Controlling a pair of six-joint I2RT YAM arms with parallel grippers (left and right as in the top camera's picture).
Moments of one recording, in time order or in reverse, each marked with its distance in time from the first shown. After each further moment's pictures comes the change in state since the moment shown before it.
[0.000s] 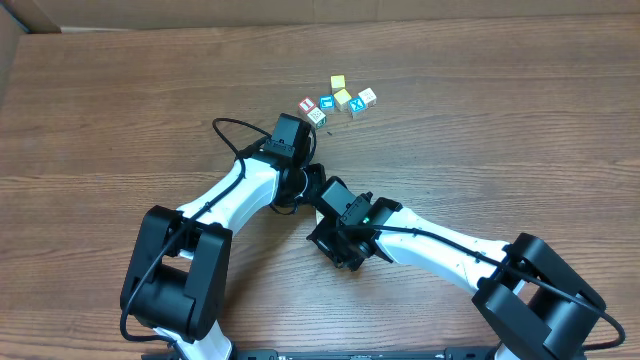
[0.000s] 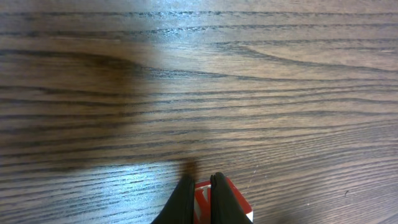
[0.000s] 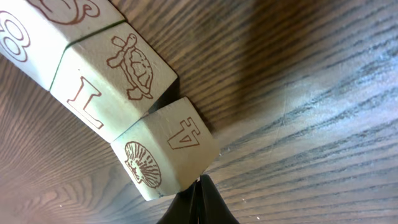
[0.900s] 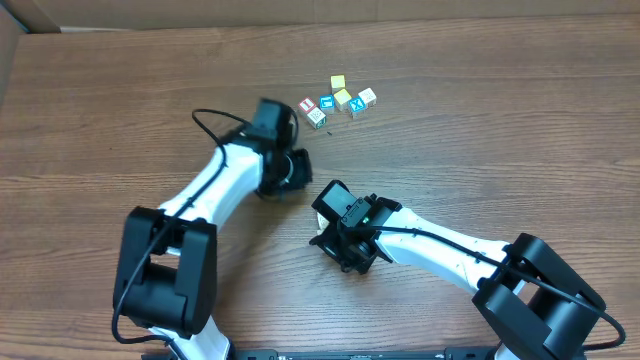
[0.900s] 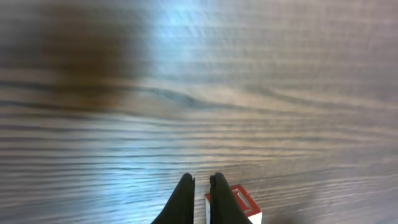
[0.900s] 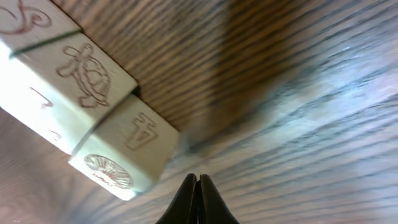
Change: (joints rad) left arm 0.107 0.000 0.114 -0.129 0.005 0.001; right arm -0.001 0.000 0.007 -0.112 0.031 -0.103
